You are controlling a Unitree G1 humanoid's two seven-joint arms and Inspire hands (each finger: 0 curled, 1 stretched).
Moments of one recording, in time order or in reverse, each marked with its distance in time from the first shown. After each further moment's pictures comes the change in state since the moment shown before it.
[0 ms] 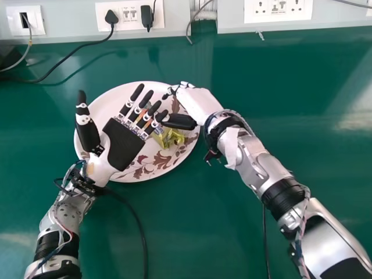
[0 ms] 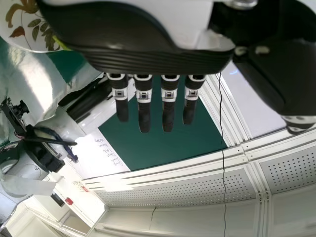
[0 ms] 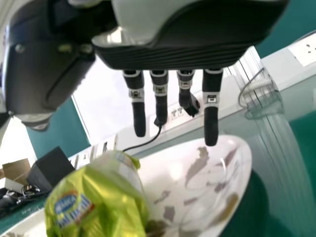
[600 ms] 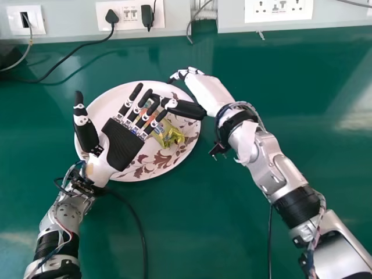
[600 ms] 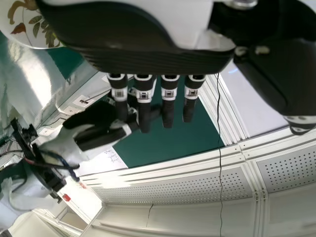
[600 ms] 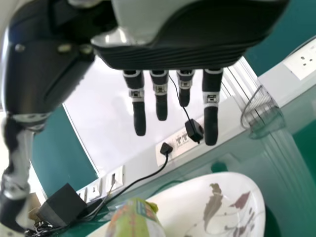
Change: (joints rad) left arm -0.004 0.004 0.001 0.016 -0.013 0.000 -0.019; right arm 0.091 -0.043 -0.100 -0.255 0.063 0.052 0.085
